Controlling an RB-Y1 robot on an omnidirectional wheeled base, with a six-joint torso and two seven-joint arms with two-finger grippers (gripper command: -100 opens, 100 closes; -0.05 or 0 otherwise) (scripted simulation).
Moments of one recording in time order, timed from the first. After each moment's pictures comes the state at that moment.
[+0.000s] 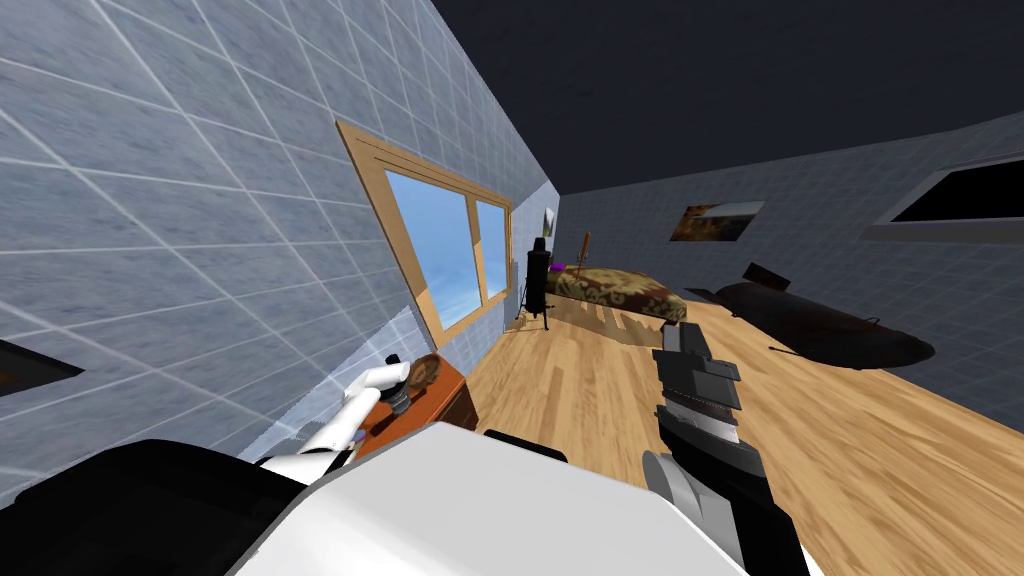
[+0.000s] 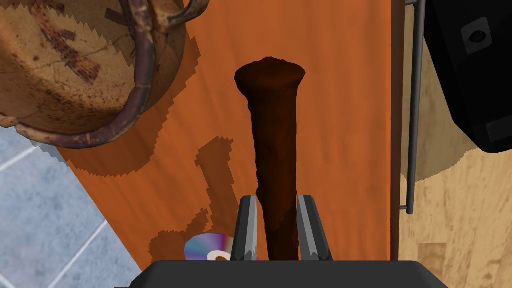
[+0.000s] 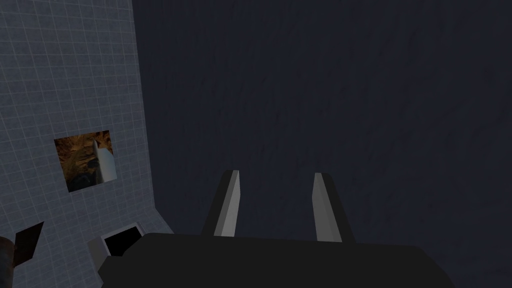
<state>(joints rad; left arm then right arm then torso) 0.02 0.60 0.31 -1.05 0.44 1.22 0.53 0.53 -0.02 -0.07 -2.32 -0.05 -0.51 0.13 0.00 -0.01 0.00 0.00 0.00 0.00</state>
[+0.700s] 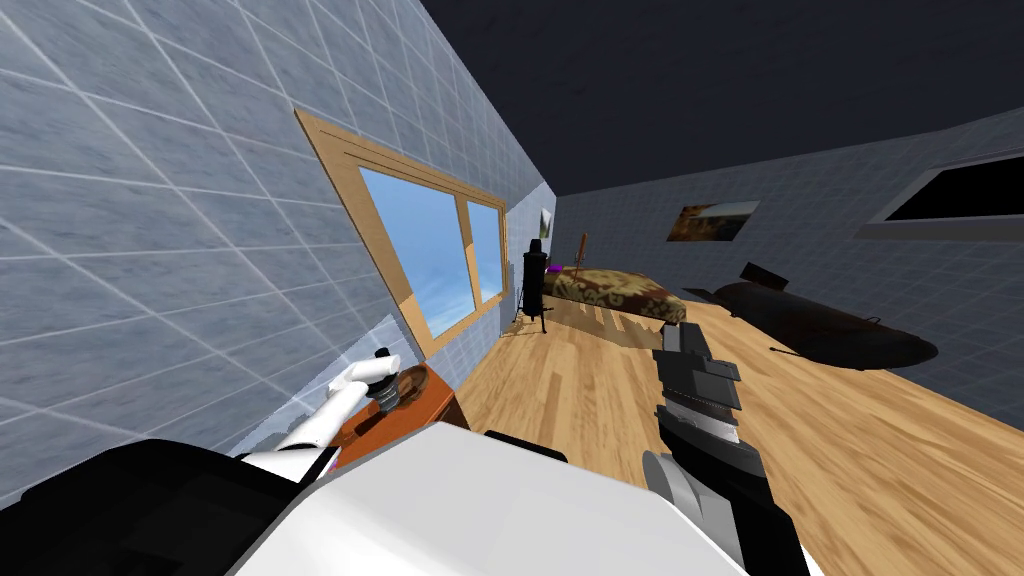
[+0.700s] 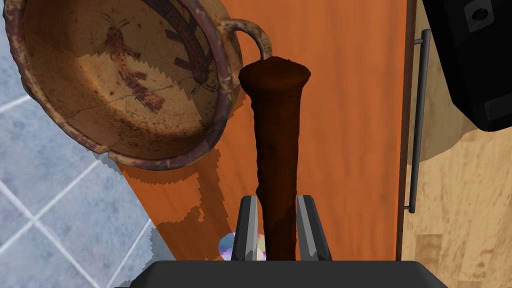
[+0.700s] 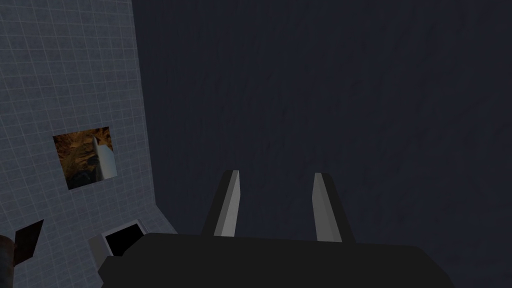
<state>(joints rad) 0.03 0.70 0.32 -1.07 0.50 1.32 0.53 0.53 -0.02 -0.07 -2.32 -0.05 -0.51 0.13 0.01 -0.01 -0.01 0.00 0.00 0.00</state>
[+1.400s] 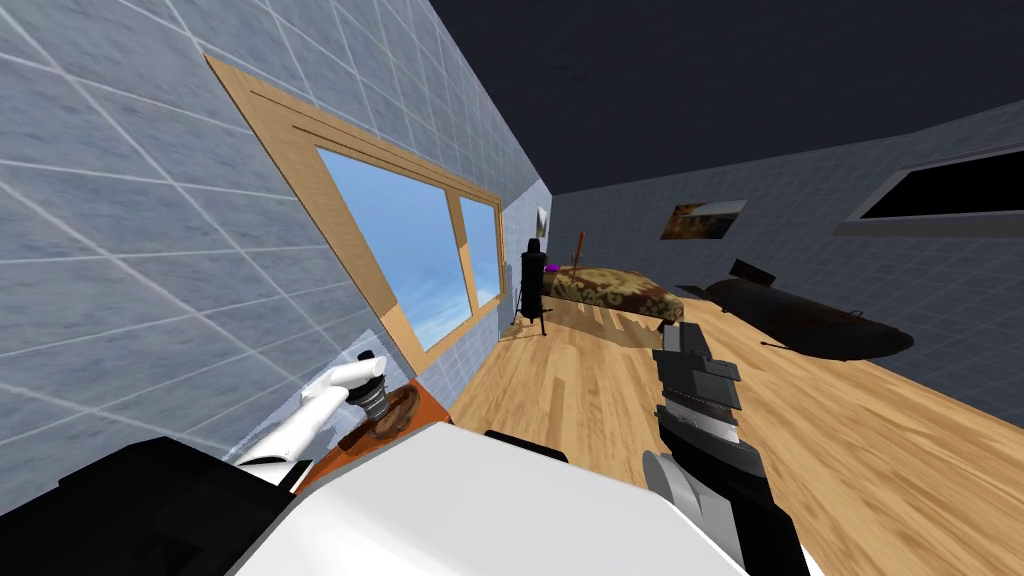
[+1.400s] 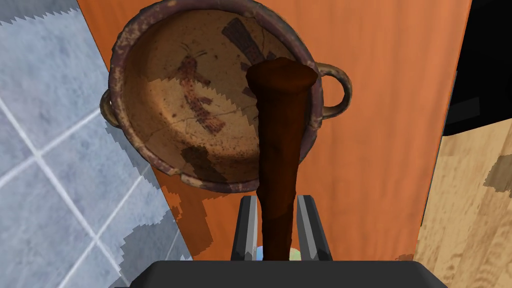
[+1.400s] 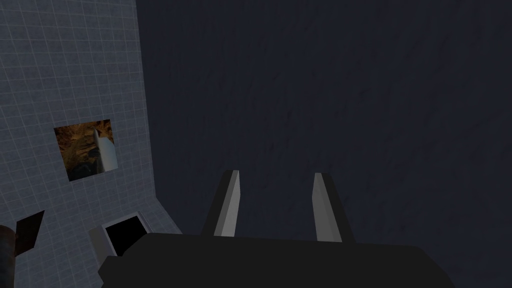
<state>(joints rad) 0.11 0.78 0.34 -1.10 0.65 1.38 0.59 0.53 -0.02 -0.07 -2.32 -0.05 -0.51 0.13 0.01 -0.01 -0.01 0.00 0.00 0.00</state>
